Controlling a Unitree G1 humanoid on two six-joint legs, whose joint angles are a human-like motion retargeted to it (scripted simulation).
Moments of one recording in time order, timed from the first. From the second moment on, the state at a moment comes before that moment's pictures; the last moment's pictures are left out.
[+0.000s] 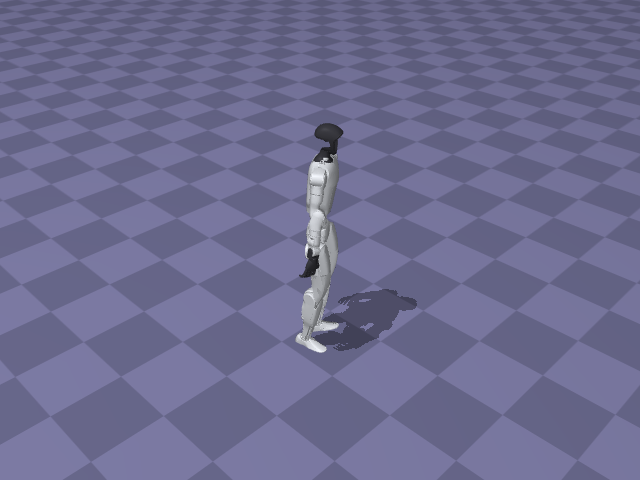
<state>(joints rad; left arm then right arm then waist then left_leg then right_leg) 0.06 0.15 0.28 1.56 0.34 0.02 -0.16 -0.07 -0.20 0.09 1.57 -0.80 -0.06 0.17 -0.04 -0.05 0.04 -0.03 -0.03 0.43 0.06 -0.10 0.04 -0.01 -0.07 -0.39 0.12 -0.15 0.03</state>
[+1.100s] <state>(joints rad) 0.08 0.07 0.17 1.56 0.44 0.04 -0.14 -0.05 -0.23 0.01 1.66 -0.68 0.00 0.13 0.00 0.03 -0.01 -0.01 -0.01 0.25 0.10 -0.09 -0.01 0.06 -0.05 -0.33 0.02 -0.10 0.01</state>
